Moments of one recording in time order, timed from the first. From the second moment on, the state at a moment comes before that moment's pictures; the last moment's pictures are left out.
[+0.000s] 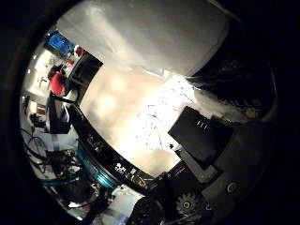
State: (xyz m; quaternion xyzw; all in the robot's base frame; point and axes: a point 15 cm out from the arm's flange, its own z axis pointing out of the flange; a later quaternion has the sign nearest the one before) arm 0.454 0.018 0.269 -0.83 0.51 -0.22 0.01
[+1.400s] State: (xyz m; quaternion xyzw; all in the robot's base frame) arm 0.516 0.302 0.359 -0.73 0.54 0.04 0.41
